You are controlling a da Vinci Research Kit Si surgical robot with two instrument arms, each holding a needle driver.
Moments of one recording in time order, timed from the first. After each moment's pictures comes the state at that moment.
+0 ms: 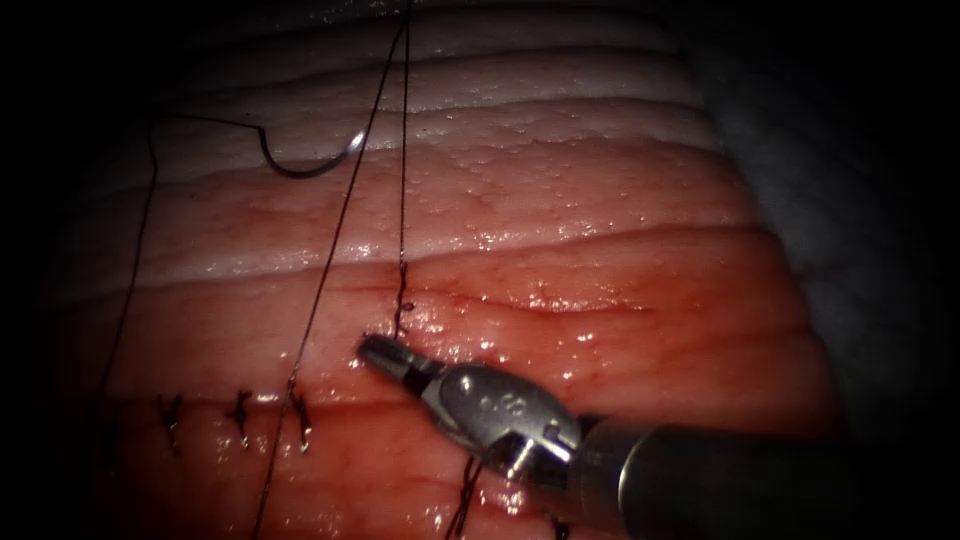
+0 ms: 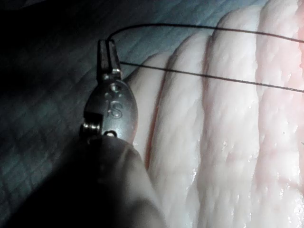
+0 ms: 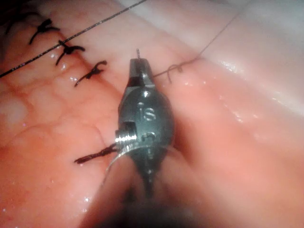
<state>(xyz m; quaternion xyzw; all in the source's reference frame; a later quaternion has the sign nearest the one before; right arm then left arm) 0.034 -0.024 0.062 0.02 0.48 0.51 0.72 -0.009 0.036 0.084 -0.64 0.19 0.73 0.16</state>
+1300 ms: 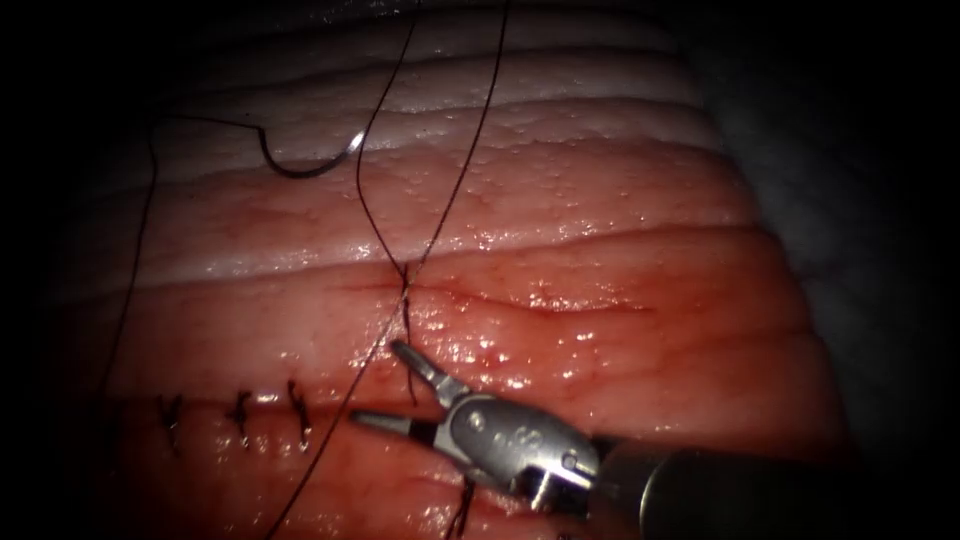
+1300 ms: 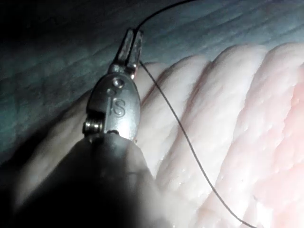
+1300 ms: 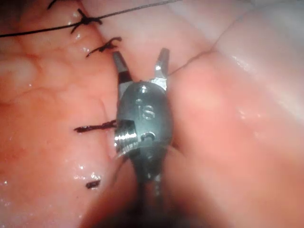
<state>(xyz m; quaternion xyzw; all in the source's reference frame) 0.033 -0.025 0.061 -0.01 0.52 0.41 0.75 -0.011 0.030 0.082 -0.73 0.02 0.66 0.14</state>
